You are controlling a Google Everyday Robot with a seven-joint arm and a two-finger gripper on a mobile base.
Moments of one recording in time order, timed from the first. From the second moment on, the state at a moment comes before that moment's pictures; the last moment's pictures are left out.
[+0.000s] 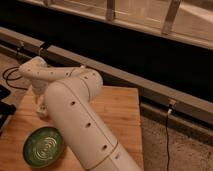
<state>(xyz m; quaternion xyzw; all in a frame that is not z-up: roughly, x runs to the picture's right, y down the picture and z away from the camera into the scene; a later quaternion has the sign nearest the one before) -0.368 0.062 0.905 -0.30 0.15 0.53 0.77</state>
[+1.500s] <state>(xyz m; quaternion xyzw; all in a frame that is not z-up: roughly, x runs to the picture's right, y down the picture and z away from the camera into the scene) -0.362 0.052 0.888 -0.32 0.11 0.52 0.79</state>
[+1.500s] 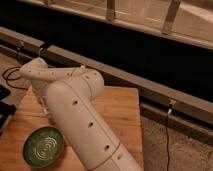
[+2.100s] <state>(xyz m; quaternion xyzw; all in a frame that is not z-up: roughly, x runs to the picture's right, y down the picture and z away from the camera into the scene) -0.249 0.012 0.805 -0.36 -0.07 0.54 0.76</state>
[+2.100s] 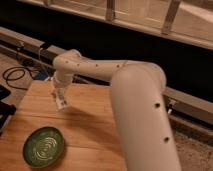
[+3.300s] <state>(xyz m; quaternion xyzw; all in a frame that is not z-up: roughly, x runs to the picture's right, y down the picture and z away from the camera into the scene) -0.254 0.130 0.695 -0.47 -0.09 0.48 0.74</state>
